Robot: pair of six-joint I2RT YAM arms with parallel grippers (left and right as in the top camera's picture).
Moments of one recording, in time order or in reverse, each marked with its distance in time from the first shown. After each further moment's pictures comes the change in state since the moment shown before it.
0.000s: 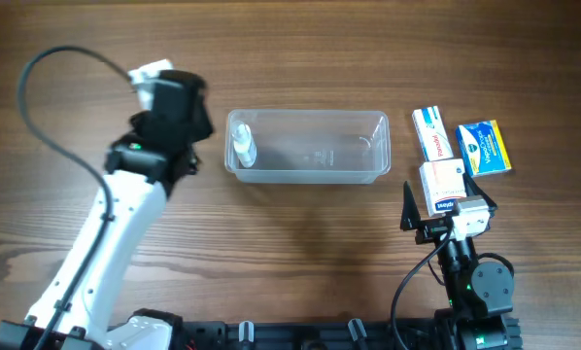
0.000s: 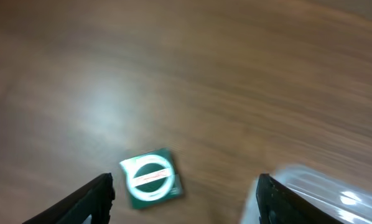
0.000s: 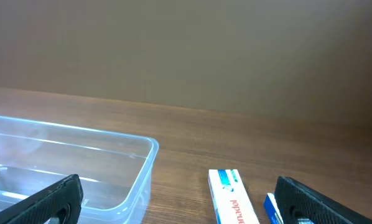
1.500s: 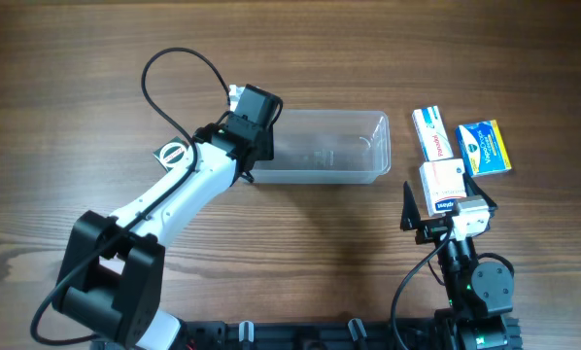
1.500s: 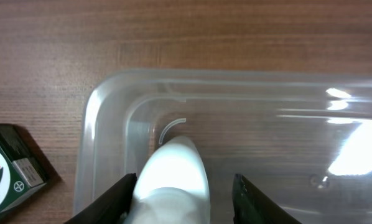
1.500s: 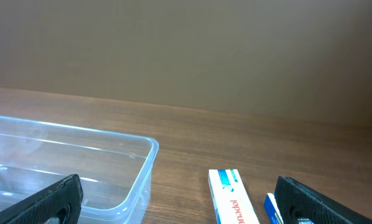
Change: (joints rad) left arm -0.254 0.322 -0.002 0.137 0.128 0.067; right arm 0.000 0.000 0.000 0.000 0.000 0.000
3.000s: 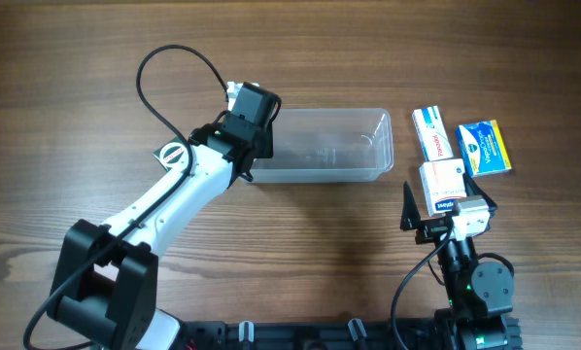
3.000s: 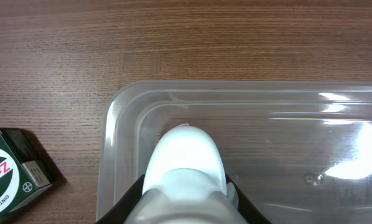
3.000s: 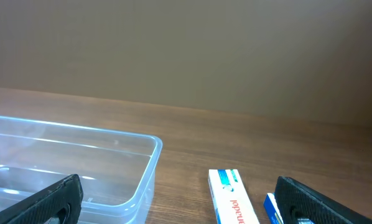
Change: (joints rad) left arm 0.001 -0.030 0.000 0.000 -0.001 0.004; right arm 0.000 0.000 0.000 0.000 0.000 0.000
